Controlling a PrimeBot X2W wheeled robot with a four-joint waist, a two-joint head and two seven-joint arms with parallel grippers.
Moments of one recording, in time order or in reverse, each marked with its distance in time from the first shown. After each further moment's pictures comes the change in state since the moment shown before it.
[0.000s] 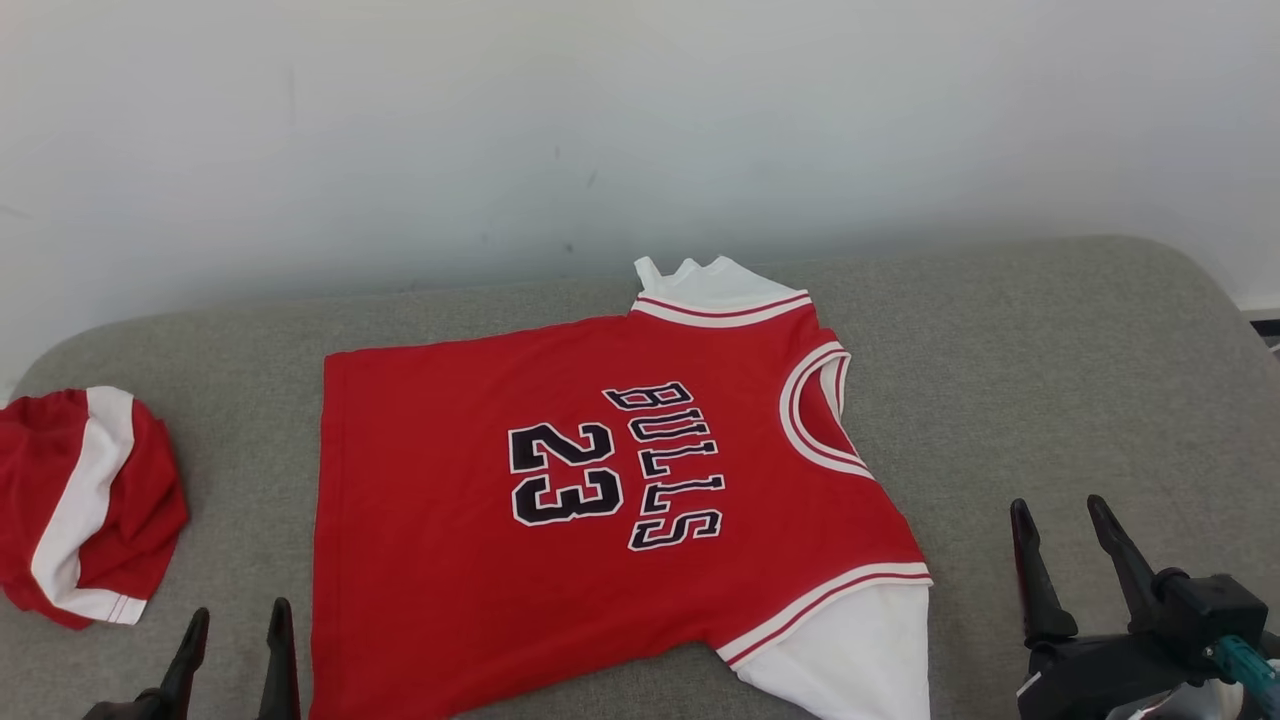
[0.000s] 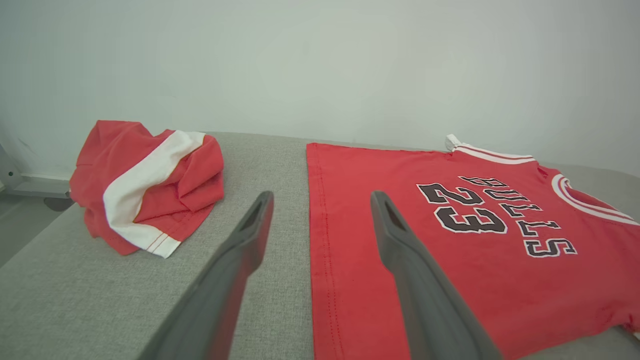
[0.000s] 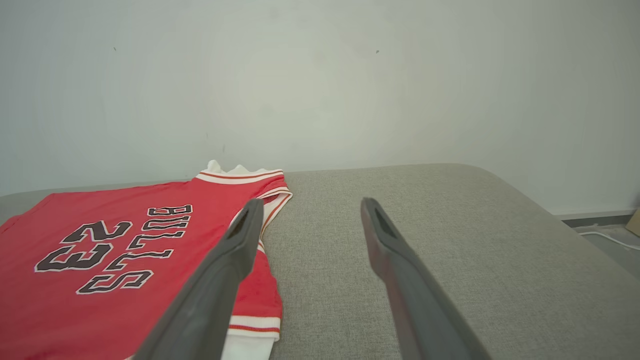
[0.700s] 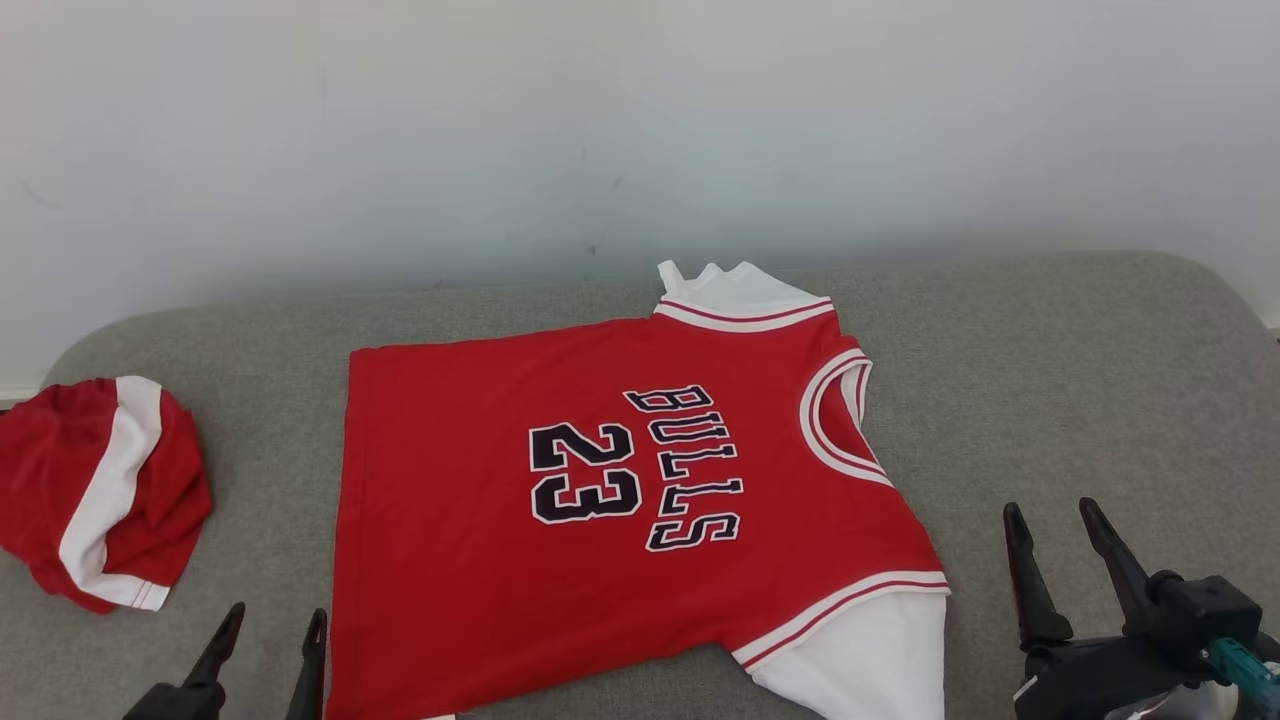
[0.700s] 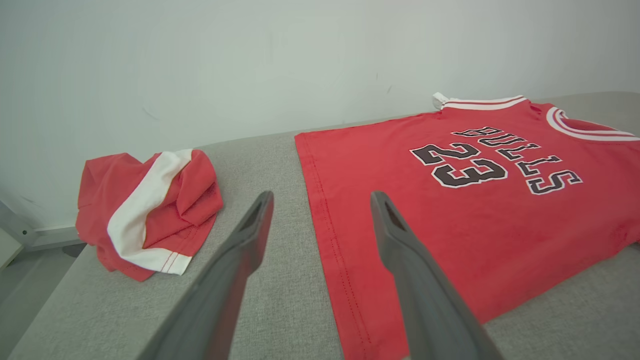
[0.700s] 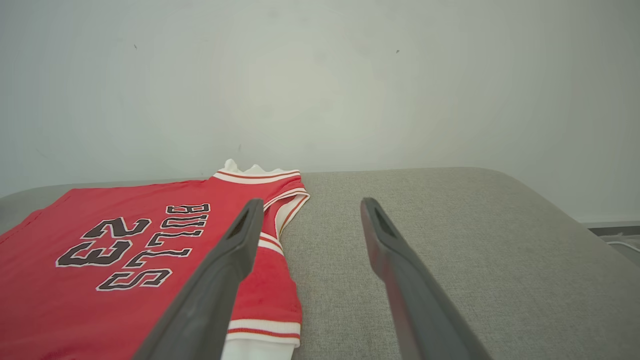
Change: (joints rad) left arm -0.035 0.081 -0.103 0.021 0.136 -0.027 0.034; right arm 0.000 0.015 -0.008 0.012 -0.019 0.025 0.000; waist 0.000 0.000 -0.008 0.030
